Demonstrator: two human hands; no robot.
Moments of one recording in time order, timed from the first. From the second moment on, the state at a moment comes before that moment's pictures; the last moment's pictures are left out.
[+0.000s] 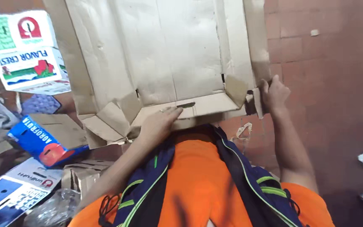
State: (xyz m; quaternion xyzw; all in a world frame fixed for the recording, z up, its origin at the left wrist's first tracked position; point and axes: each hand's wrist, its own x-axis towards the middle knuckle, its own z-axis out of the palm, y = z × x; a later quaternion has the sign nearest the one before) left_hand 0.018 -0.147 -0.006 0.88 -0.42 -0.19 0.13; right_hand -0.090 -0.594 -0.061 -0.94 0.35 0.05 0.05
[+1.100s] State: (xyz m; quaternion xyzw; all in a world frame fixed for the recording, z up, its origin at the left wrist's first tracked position) left_hand -0.027 -0.147 -0.155 0.90 -0.43 -0.03 0.07; right_hand -0.072 -0.321 -0.145 -0.99 -0.14 -0.02 0.04
